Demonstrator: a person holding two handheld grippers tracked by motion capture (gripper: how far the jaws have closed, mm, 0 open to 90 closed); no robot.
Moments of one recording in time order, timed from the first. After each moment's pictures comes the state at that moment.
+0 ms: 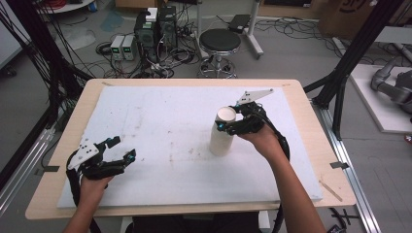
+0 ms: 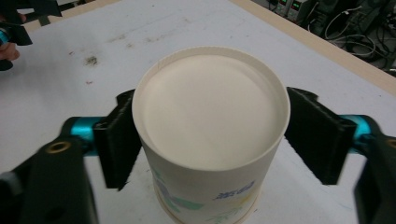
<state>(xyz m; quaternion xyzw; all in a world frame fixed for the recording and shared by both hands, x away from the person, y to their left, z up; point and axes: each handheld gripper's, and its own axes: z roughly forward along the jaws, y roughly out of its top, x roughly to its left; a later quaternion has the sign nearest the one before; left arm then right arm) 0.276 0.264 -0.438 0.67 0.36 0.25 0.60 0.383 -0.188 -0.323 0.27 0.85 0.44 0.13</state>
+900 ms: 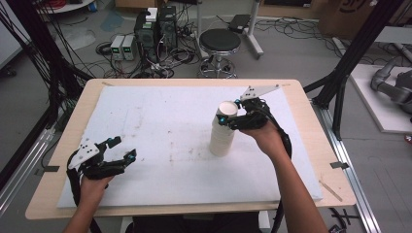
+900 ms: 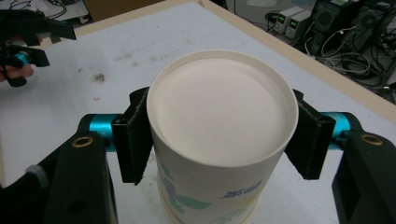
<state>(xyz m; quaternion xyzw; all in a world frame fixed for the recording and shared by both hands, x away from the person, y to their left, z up) 0.277 0.264 -0.438 0.67 0.36 0.25 0.60 0.379 -0.191 -0.303 0.26 0.84 0.46 0.14</state>
